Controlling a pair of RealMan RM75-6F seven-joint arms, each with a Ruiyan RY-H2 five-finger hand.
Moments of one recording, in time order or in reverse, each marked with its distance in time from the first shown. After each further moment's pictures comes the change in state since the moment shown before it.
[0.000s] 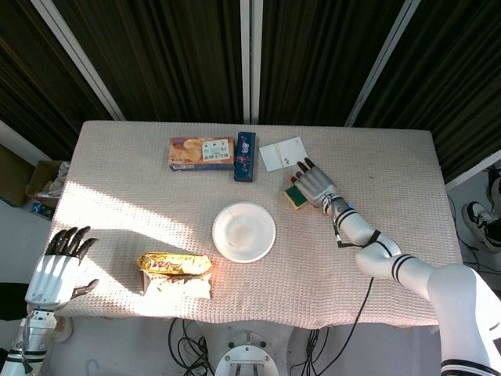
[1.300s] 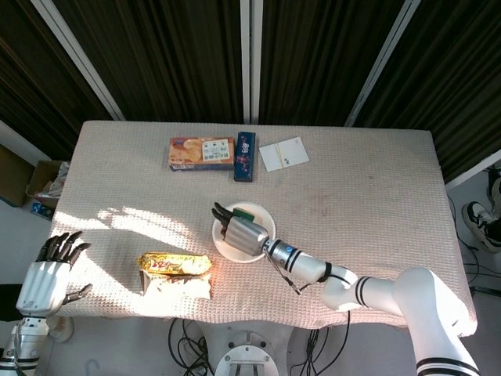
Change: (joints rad) left arm 0.032 -0.010 0.014 0.065 0.017 0.037 -0.081; right arm 0.053 -0.189 -0.020 -0.178 -0.333 0.258 -0.520
